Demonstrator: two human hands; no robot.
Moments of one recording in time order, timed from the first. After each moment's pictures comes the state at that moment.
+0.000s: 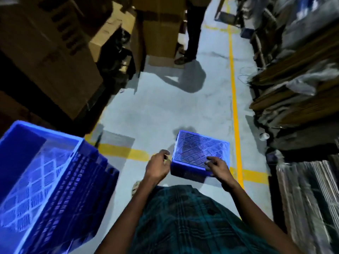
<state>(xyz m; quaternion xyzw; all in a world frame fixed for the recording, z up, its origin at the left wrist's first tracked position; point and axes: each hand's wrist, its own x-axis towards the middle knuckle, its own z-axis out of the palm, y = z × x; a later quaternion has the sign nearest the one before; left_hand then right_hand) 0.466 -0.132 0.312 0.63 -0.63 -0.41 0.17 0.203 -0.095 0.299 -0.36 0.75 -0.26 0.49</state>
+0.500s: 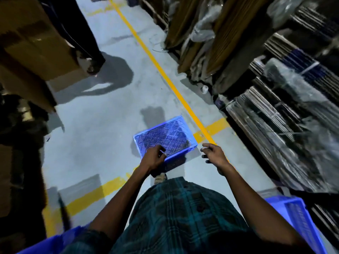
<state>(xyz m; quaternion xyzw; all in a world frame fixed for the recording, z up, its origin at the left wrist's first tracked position) 0.282 -0.232 0.288 0.37 -0.81 -0.45 -0.09 0.088 -0.037 0.296 -0.06 0.81 -0.41 0.42</state>
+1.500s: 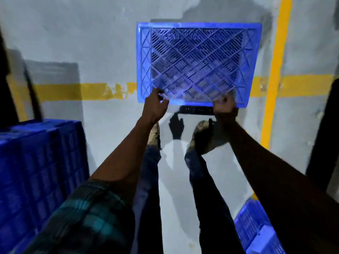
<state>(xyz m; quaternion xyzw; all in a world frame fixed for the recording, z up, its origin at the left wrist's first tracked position) 0.192 -0.279 -0.137 0.70 -0.54 -0.48 -0.05 -0.018 -0.197 -0.172 -0.12 0.86 -0.21 0.45</state>
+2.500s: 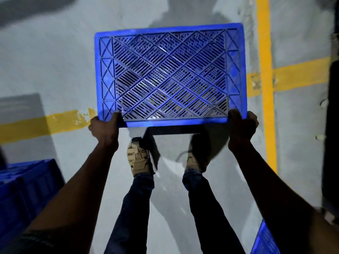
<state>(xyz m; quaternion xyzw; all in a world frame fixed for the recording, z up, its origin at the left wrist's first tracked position) 0.270 -0.306 -0.261 0.87 -0.33 -0.34 0.11 -0.058 -0.148 -0.249 0.03 0.93 -0.27 0.23</state>
